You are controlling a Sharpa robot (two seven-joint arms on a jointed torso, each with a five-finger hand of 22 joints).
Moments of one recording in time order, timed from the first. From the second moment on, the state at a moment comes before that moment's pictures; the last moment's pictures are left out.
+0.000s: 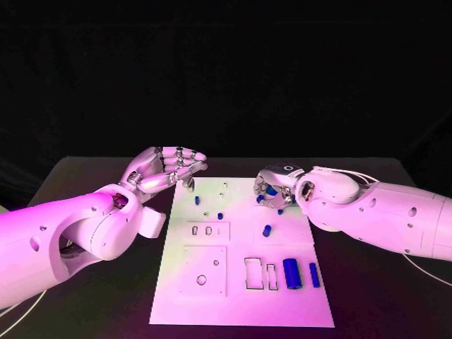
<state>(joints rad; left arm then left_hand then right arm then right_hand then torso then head) 1.22 -0.96 -0.02 1.72 -0.21 -0.33 0.43 1.43 -0.21 0.45 0.20 0.09 0.87 0.18 0.33 0.36 1.11 0.12 0.19 0.18 1.11 0.04 0.97 0.85 0.17 0.96 0.14 1.03 0.61 1.32 -0.66 -0.18 1.34 -1.62 -0.24 -0.11 1.34 -0.23 0.49 0.10 0.22 1.01 0.15 0.20 0.32 1.16 0.09 0.07 0.09 1.46 0.01 1.30 1.16 0.07 1.42 0.11 1.38 1.29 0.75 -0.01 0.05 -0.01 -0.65</state>
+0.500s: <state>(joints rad) 1.22 -0.96 -0.02 1.72 -0.20 -0.31 0.43 1.43 -0.21 0.46 0.19 0.09 0.86 0.18 0.33 0.37 1.11 0.12 0.19 0.19 1.11 0.04 0.97 0.85 0.17 0.96 0.14 1.03 0.61 1.32 -0.65 -0.18 1.32 -1.62 -0.23 -0.12 1.36 -0.20 0.55 0.10 0.13 1.04 0.14 0.22 0.34 1.20 0.08 0.07 0.10 1.47 0.01 1.31 1.16 0.07 1.42 0.11 1.39 1.31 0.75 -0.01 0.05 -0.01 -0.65</state>
